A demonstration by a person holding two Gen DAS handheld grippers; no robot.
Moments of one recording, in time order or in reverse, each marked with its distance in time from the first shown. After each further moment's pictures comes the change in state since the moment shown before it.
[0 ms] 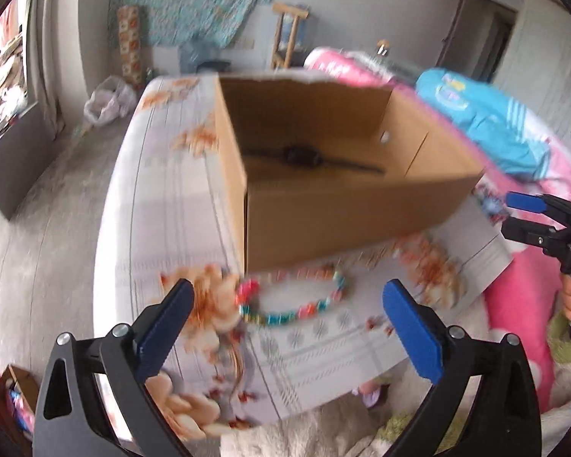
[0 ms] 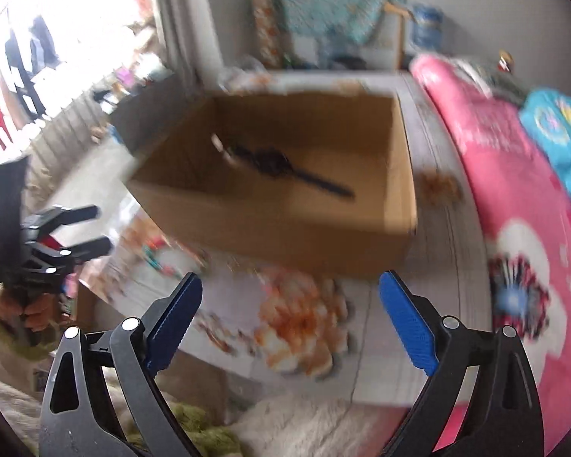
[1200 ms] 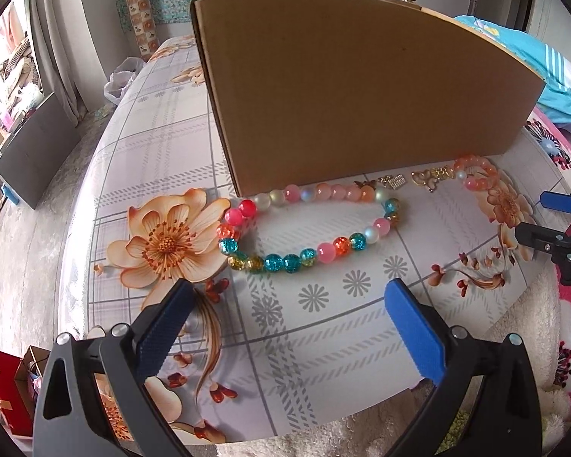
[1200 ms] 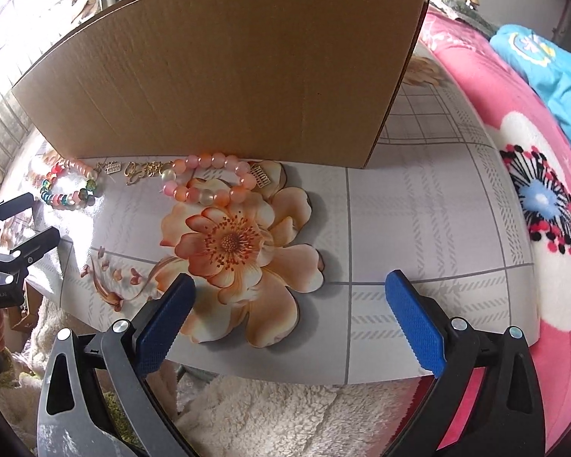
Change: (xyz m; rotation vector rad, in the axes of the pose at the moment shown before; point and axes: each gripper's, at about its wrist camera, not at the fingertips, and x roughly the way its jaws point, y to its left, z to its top) left arm 0.070 -0.020 -0.049 0.044 0.087 0.152; right arm 0.084 -0.023 -0.077 0.075 0.131 -0.156
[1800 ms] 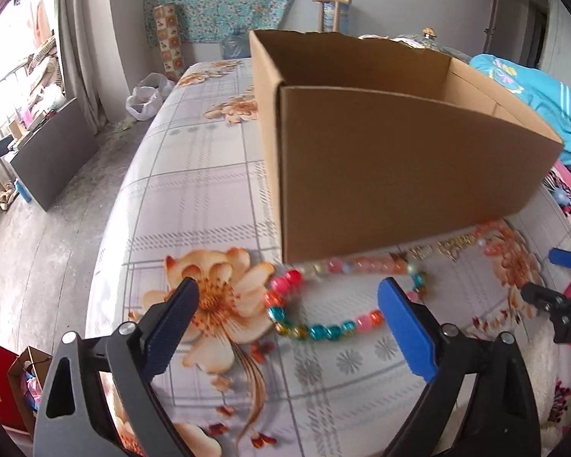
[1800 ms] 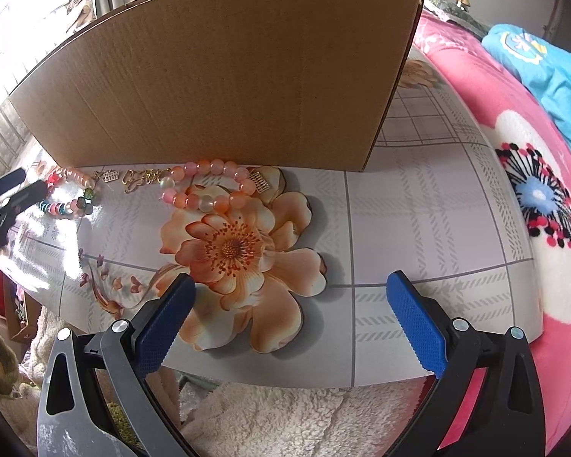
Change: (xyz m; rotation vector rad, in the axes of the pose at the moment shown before) left arm -0.003 0.032 0.032 -0.082 -0.108 0.050; right arm -0.014 0.007 -0.006 0.020 -0.025 -0.010
